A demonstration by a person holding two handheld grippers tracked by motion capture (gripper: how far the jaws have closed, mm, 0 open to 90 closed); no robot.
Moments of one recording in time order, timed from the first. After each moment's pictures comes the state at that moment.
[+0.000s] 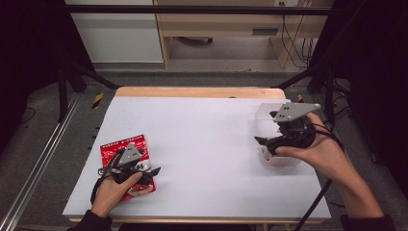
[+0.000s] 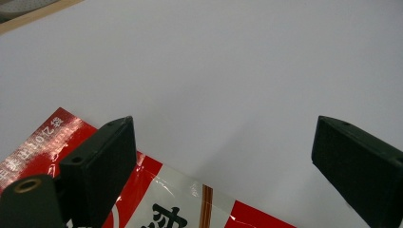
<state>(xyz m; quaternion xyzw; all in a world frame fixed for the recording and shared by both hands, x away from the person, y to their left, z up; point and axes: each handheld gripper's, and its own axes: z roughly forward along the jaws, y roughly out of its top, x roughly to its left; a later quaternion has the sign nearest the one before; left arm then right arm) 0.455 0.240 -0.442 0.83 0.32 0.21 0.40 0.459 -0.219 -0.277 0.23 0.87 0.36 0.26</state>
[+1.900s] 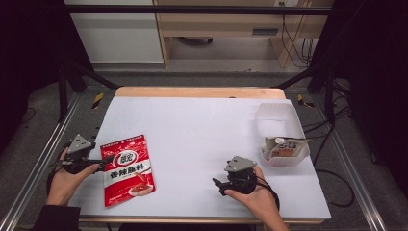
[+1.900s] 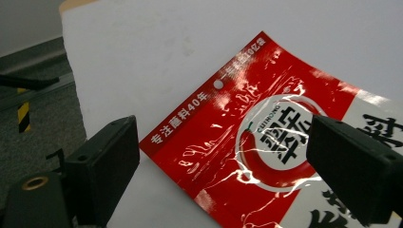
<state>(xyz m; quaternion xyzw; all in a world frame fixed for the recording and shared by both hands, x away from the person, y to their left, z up) 0.481 0.381 -0.446 0.79 0.43 0.25 0.36 0.427 -0.125 -0.453 0.31 0.85 0.38 0.19</state>
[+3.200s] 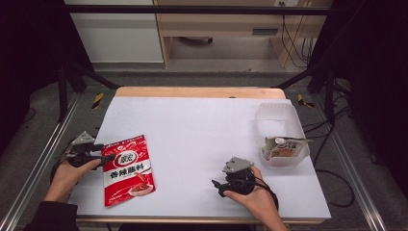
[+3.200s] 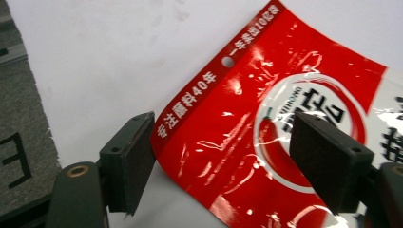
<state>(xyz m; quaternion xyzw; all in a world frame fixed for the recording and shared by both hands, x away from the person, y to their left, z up) 0.508 0.391 -0.464 0.81 0.42 0.17 0.36 0.427 -0.122 -0.457 0.30 0.86 0.37 0.19</state>
